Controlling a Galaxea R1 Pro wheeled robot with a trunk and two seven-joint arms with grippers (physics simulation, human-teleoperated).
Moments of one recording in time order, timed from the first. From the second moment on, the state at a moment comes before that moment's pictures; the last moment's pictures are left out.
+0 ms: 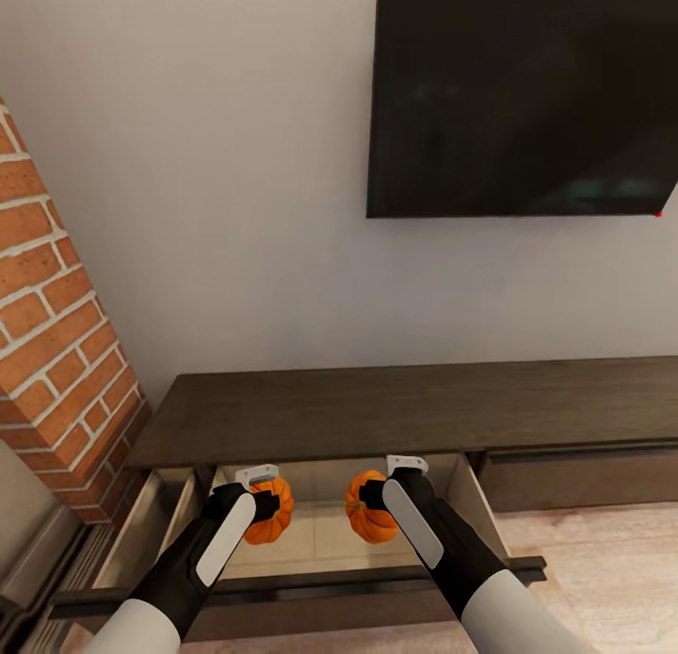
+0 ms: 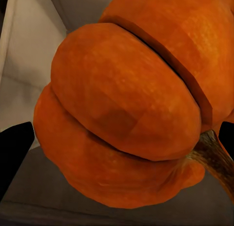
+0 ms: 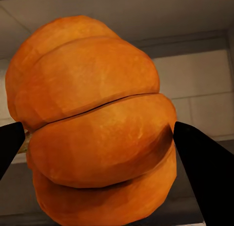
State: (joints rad) left arm -0.52 -0.02 -0.30 -0.99 0.67 0.69 0.63; right arm -0.60 0.10 0.46 -0.96 -0.74 0.73 -0.66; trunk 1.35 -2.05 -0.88
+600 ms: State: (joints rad) left arm -0.52 -0.05 -0.33 -0.99 0.66 0.69 0.71; right arm -0.60 0.10 0.46 -0.96 -0.74 0.70 -0.66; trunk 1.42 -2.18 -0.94
